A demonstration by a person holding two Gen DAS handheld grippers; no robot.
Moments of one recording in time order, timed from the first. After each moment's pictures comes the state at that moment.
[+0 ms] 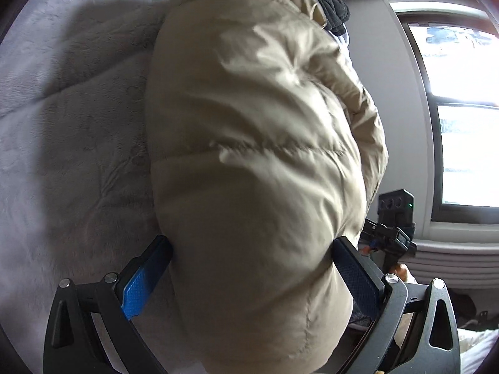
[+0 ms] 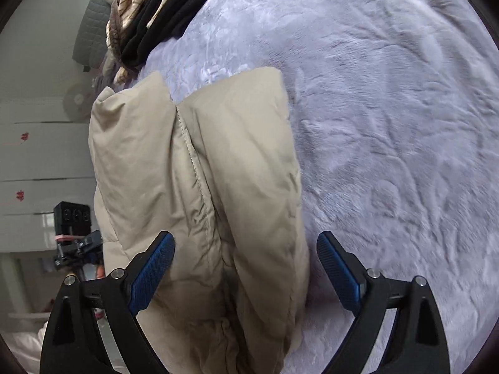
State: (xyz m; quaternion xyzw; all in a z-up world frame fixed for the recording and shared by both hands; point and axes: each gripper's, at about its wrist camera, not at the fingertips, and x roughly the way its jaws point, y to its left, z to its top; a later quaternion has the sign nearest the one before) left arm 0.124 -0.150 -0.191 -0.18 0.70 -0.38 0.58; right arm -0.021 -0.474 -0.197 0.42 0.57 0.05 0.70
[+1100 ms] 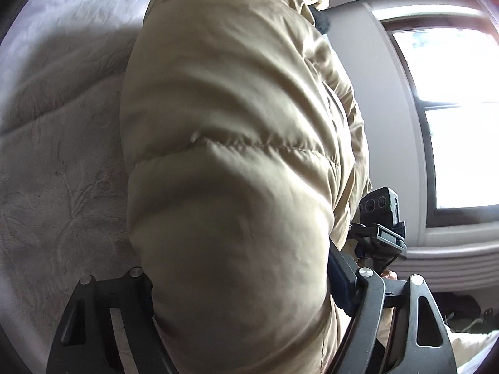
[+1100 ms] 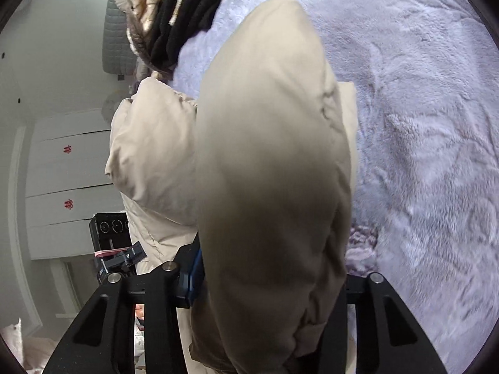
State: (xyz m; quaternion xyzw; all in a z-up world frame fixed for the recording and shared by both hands) left arm 0.120 -0.199 -0.171 -0.19 0.66 -0.39 0.61; right arm 0.006 -0.453 -0.201 0.52 0.51 0.12 0.67
